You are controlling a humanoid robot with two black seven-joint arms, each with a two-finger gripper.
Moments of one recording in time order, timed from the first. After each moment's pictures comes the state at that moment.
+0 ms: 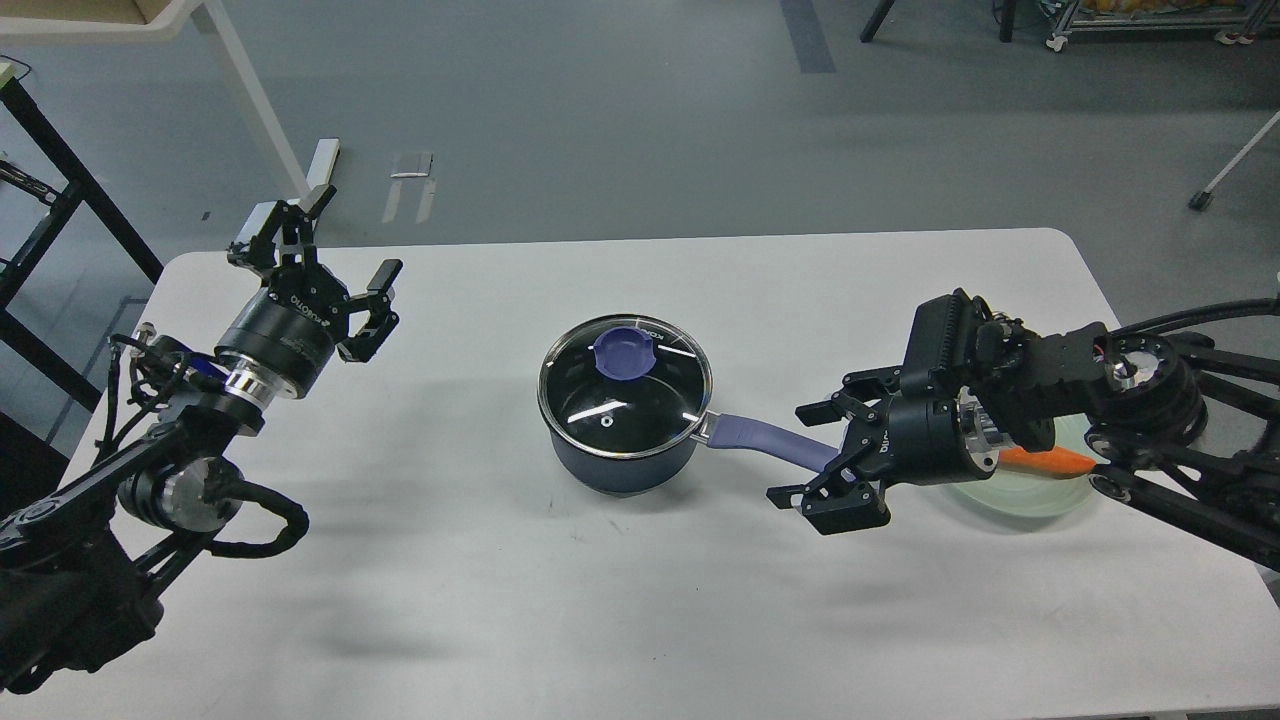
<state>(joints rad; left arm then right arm) -0.46 0.49 -0.78 -1.06 0.25 -0.25 -0.49 0.94 -0.72 0.20 1.46 -2.08 0.31 0.49</state>
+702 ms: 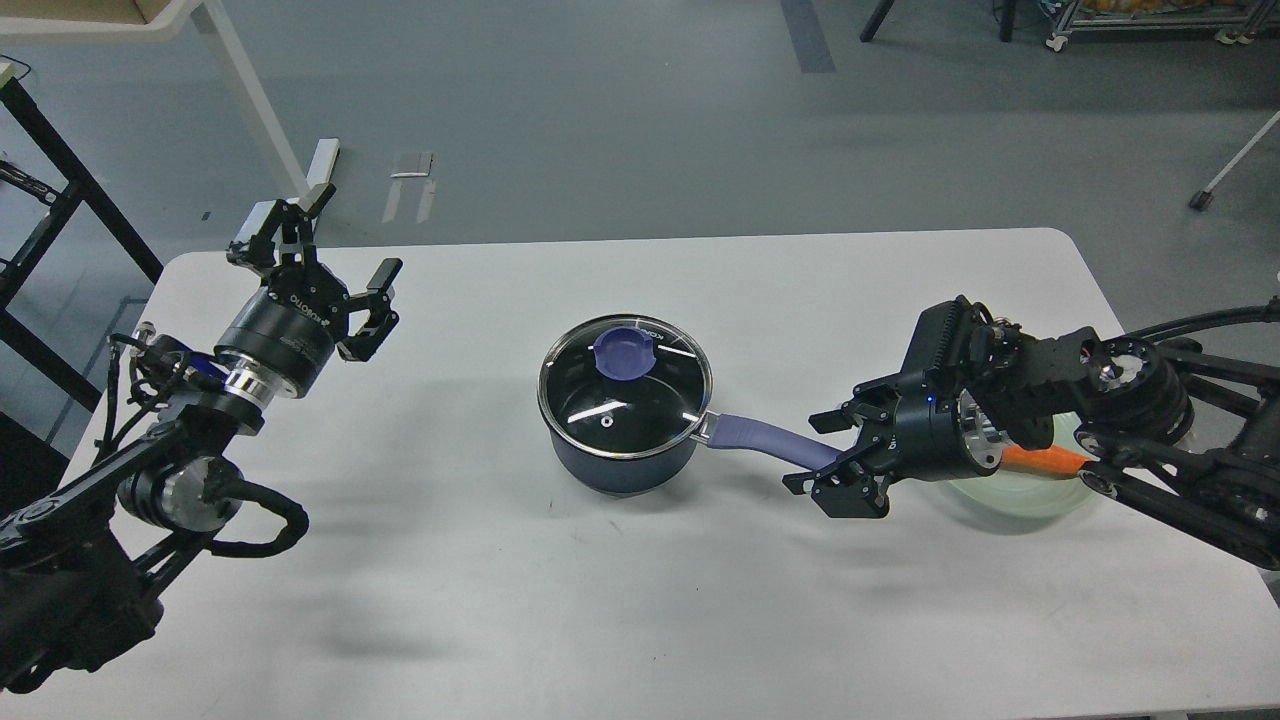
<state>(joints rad) -0.46 0.49 -0.78 -1.07 0.25 -0.25 -0.49 0.93 -0.67 0.17 1.33 -2.10 0.30 0.49</state>
